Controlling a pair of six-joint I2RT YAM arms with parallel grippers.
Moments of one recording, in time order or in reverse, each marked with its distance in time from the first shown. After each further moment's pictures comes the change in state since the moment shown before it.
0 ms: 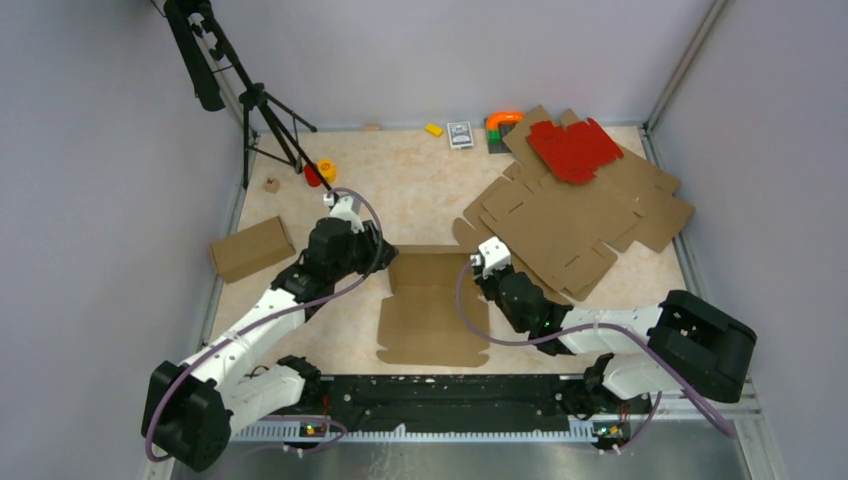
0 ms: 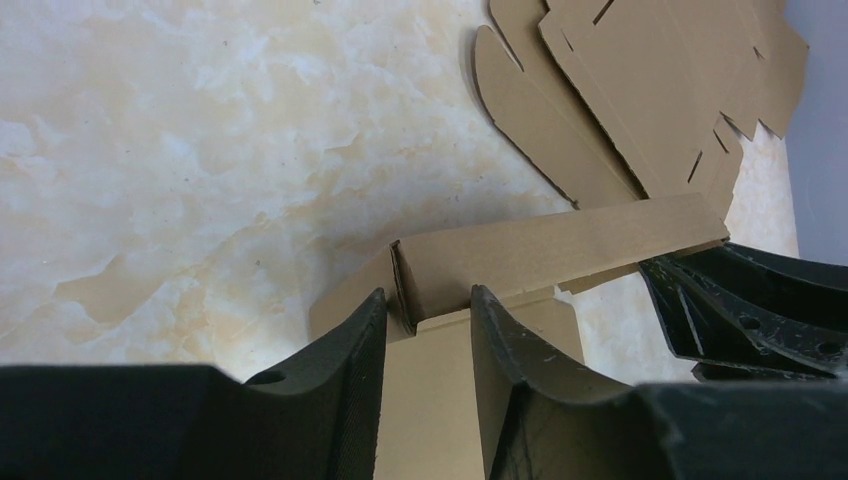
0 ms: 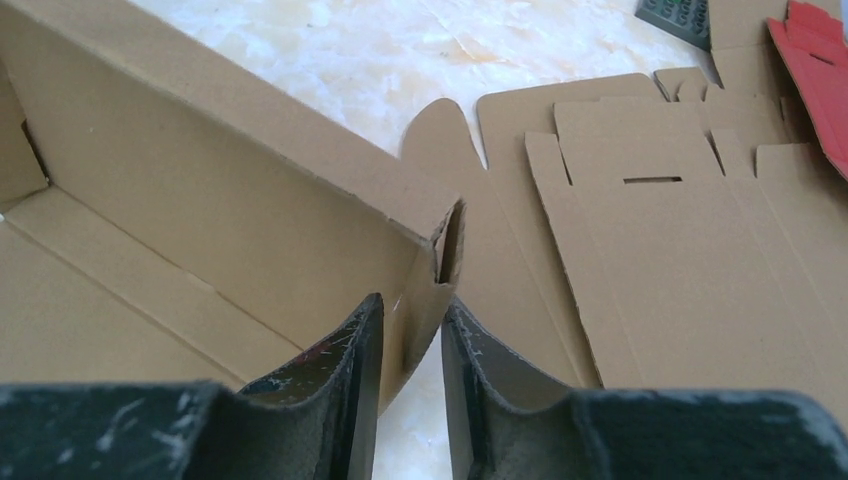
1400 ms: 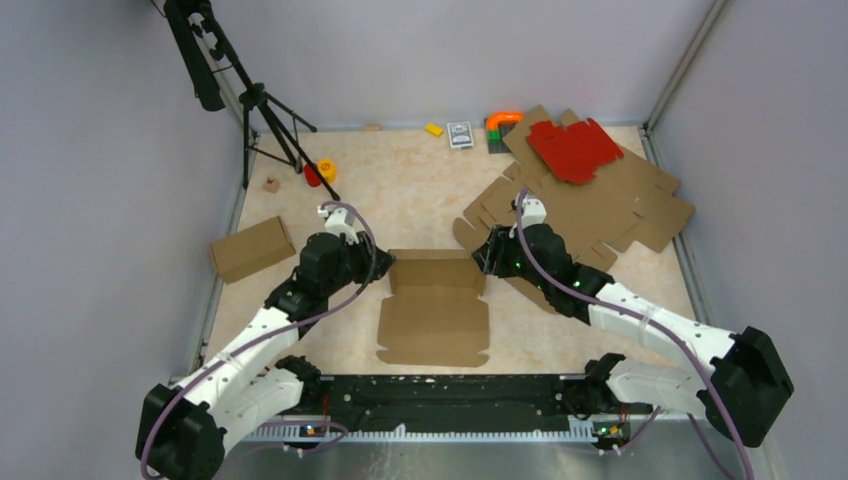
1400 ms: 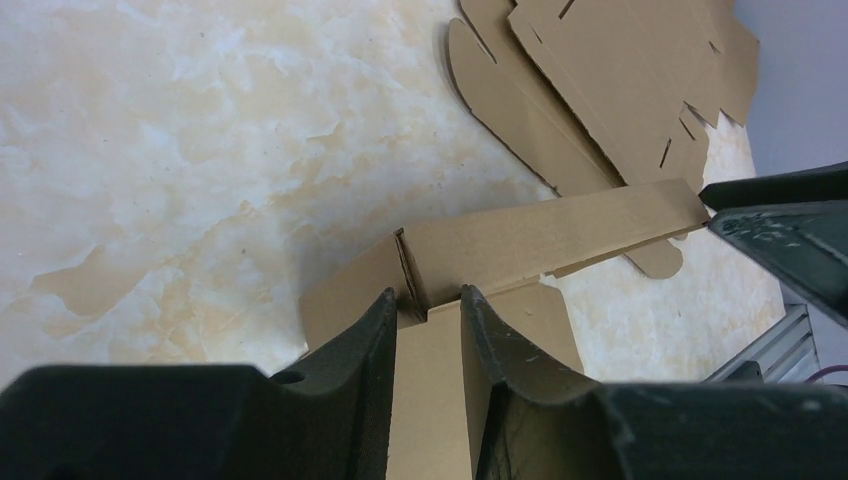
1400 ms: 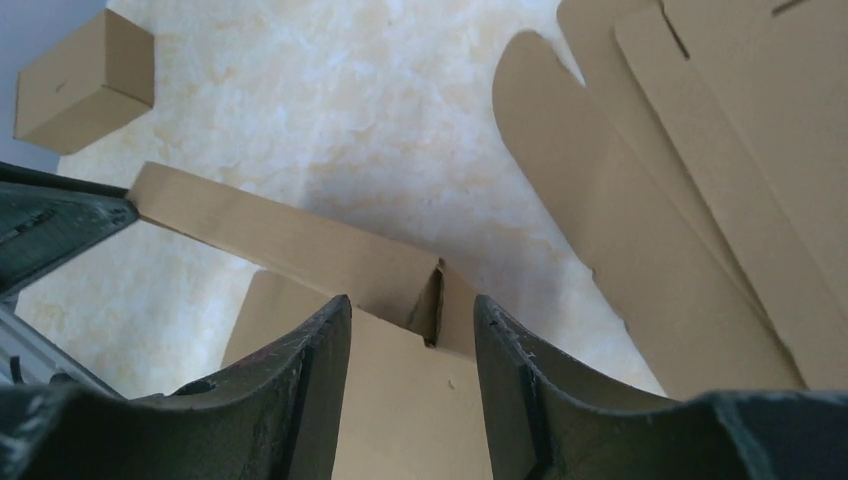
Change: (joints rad) left arm 0.000 -0.122 -0.119 0.078 0.041 -0.001; right arm -0.237 -0.229 0.324 -0.735 -0.388 0.631
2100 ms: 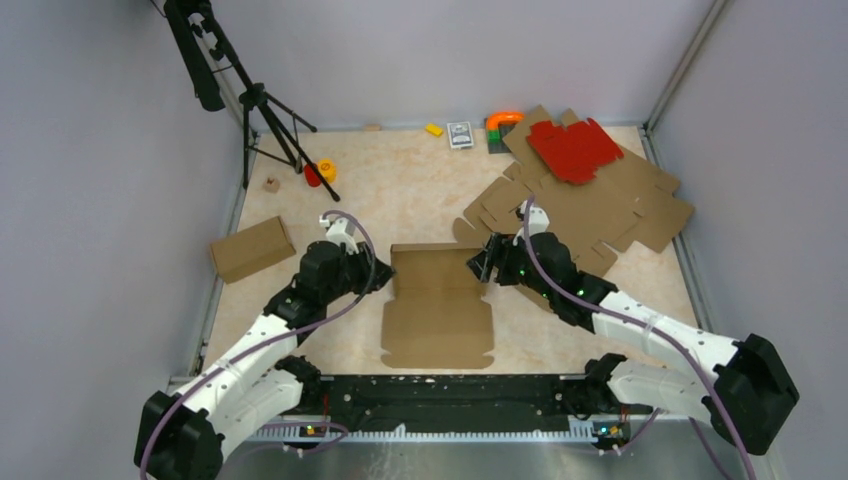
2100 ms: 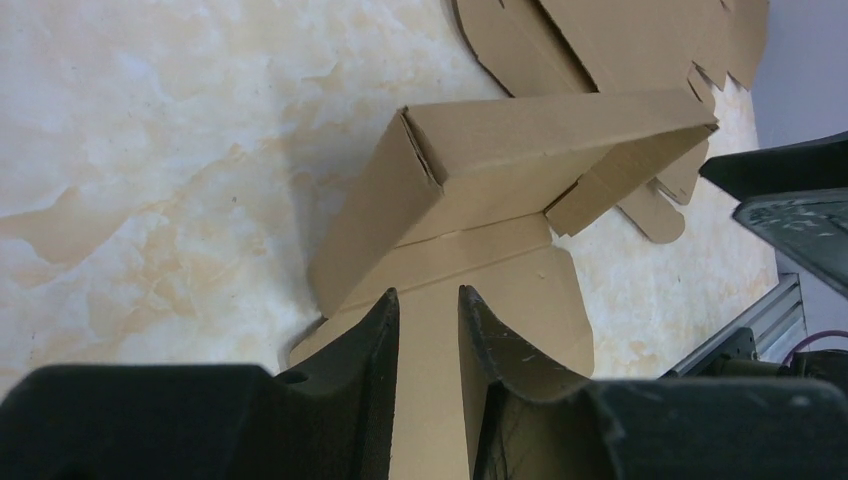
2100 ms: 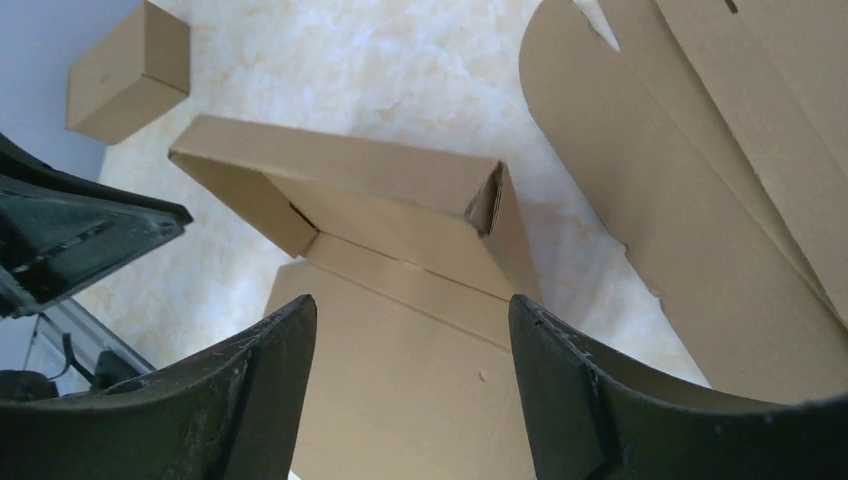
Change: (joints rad) left arm 0.001 -0.046 -0.056 -0.016 0.043 -0.023; right arm -0.004 -0.026 -0.097 0.052 -0.066 0.076
